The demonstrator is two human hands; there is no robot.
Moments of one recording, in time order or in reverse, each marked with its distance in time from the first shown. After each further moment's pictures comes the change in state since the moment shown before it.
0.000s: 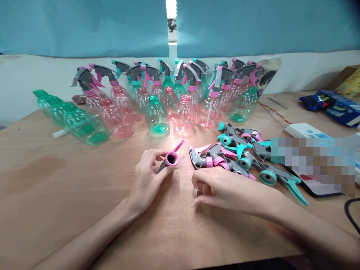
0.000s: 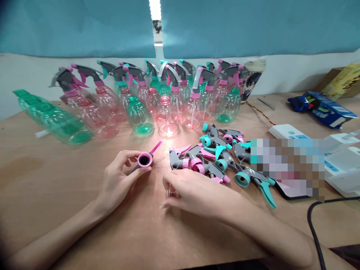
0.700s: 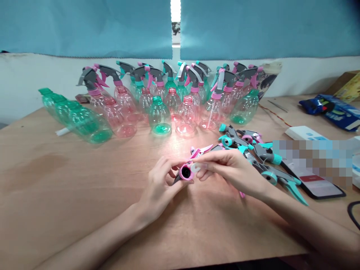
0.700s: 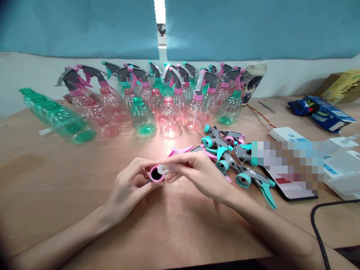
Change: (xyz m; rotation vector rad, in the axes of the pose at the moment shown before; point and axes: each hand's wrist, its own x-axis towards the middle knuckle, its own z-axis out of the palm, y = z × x) left_hand -0.014 0.017 0.007 -0.223 -0.132 0.090; right_hand 0.009 0.005 -0.009 0.894 0.353 0.072
